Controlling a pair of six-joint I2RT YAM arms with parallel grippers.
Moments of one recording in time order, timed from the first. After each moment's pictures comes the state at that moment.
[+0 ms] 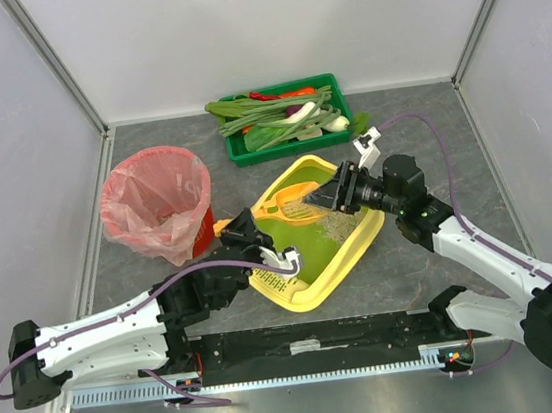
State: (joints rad) left arm -1.22 0.86 0.65 -0.07 -0.68 1.14; right arm 0.49 1.07 0.68 0.17 -0.47 0.89
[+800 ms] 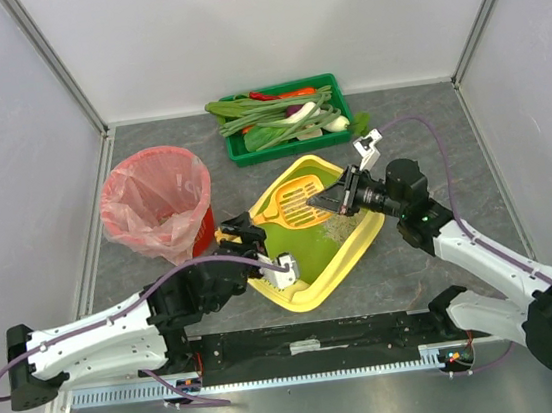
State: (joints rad) left arm -1.24 0.82 0.66 -0.23 -0.59 1.00; right arm 0.50 1.08 0.64 0.26 -0.52 0.92
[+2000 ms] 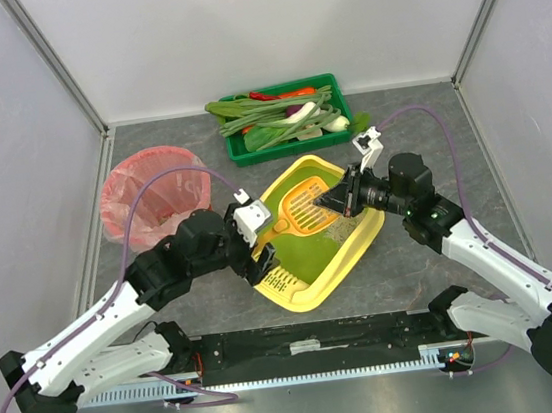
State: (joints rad) left arm -0.92 0.86 0.88 -0.56 0.11 0.05; right arm 0.51 1.01 0.74 0.01 -0.47 0.61
